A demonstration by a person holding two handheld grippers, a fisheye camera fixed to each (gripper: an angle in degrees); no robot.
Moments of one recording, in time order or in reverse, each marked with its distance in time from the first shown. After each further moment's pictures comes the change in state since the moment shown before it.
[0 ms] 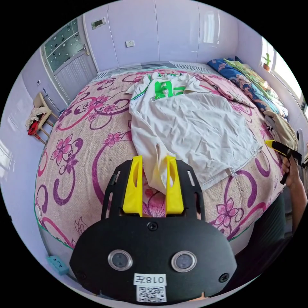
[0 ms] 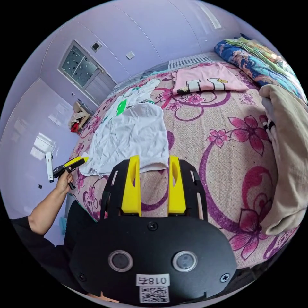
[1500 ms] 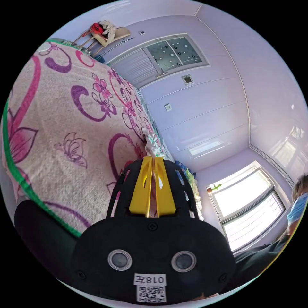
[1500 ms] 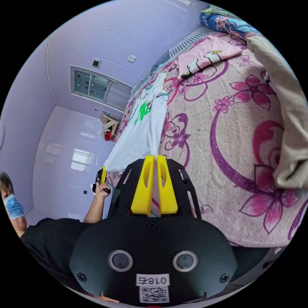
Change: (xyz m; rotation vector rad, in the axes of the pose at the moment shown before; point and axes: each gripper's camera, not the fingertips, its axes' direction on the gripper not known) left arm 0.004 0.327 0.075 0.576 0.755 -0.887; right arm 0.052 -0.070 0.049 -0.078 -0.394 0.189
